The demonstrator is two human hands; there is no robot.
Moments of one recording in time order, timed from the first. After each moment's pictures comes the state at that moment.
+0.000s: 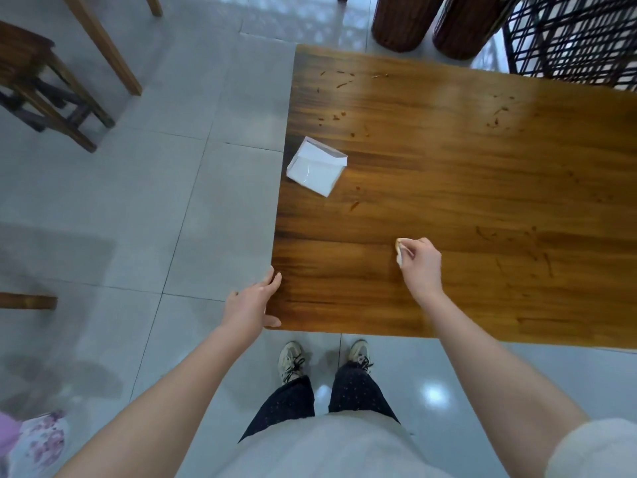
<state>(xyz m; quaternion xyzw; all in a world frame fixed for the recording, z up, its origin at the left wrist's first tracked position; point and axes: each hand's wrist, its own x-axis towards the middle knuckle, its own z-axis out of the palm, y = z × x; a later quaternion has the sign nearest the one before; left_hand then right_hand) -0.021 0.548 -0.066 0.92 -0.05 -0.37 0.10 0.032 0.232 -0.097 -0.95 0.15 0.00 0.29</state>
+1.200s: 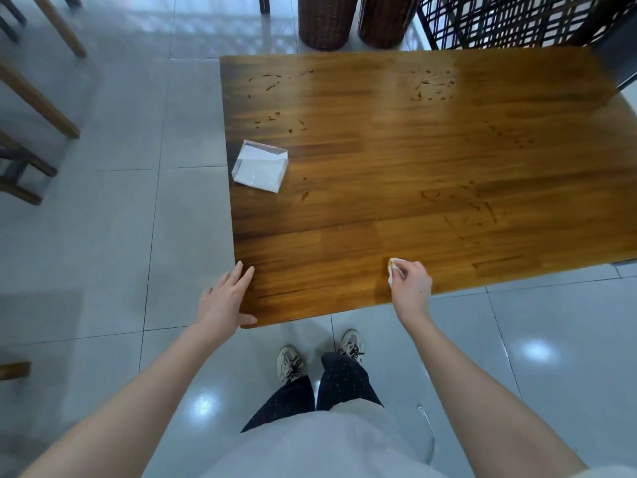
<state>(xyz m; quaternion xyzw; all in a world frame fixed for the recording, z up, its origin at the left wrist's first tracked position) -0.017 0.544 -0.068 0.94 -0.13 -0.32 0.01 -0.076 0.221 -0.088 -0.87 0.33 -0.05 0.35</state>
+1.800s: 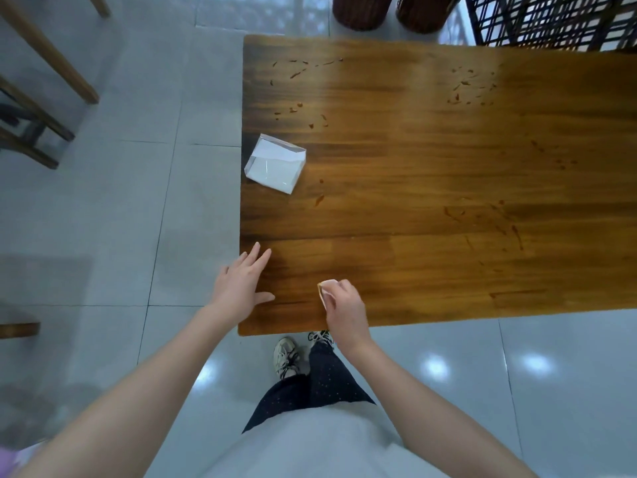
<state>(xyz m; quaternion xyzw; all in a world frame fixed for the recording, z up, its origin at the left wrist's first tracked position) 0.019 0.514 -0.071 0.95 -0.10 -0.30 0.08 -0.059 0.318 -0.095 -0.93 0.07 0.05 0.36</state>
